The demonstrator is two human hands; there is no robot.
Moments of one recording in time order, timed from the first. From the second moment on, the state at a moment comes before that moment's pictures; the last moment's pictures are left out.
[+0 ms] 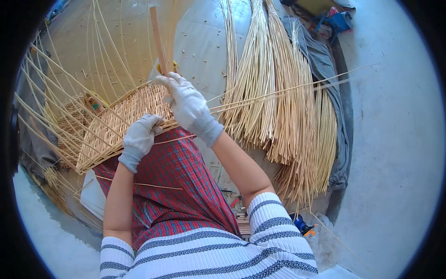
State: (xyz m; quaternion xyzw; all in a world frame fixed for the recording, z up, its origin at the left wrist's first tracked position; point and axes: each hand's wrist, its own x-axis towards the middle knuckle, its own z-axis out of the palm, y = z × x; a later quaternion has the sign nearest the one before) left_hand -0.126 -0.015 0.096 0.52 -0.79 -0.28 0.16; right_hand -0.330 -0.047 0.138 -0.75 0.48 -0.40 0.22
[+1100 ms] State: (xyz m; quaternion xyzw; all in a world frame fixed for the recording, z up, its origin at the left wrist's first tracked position) left_hand -0.141 0.017 0.059 0.54 -0.83 0.05 0.15; right_hand -0.784 0.316 -0.281 0.10 0.84 -0.54 0.03
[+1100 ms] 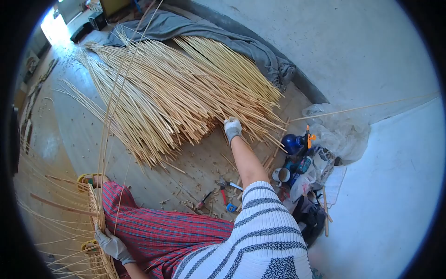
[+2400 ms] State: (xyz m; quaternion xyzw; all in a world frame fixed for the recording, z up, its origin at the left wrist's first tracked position) left_hand -0.167 0.033 0.073 0.58 -0.79 0.03 0.19; right_hand -0.801 0.255 -0.116 -0.15 0.97 -0.08 0.16
